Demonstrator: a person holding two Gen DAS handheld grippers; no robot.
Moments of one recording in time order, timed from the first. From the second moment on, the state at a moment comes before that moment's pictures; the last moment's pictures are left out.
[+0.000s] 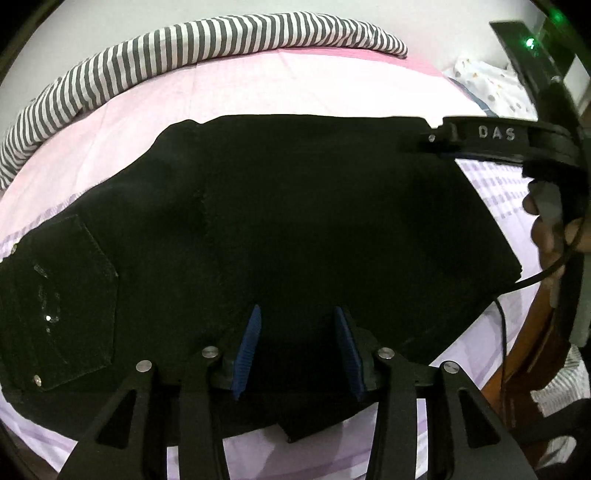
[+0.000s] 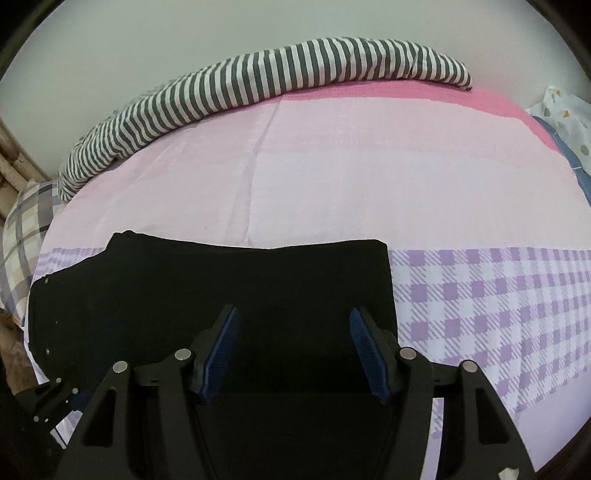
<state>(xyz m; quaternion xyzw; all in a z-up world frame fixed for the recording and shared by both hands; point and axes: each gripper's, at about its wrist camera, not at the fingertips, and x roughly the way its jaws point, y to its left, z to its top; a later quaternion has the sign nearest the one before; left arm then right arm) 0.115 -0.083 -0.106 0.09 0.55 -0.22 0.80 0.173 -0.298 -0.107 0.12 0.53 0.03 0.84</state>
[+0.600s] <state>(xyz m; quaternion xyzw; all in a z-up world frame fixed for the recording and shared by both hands) 0.126 0.045 -0.062 -0.10 0.53 -0.16 0.83 0.119 -0.290 -0.105 0.08 0.55 0.04 0.83</state>
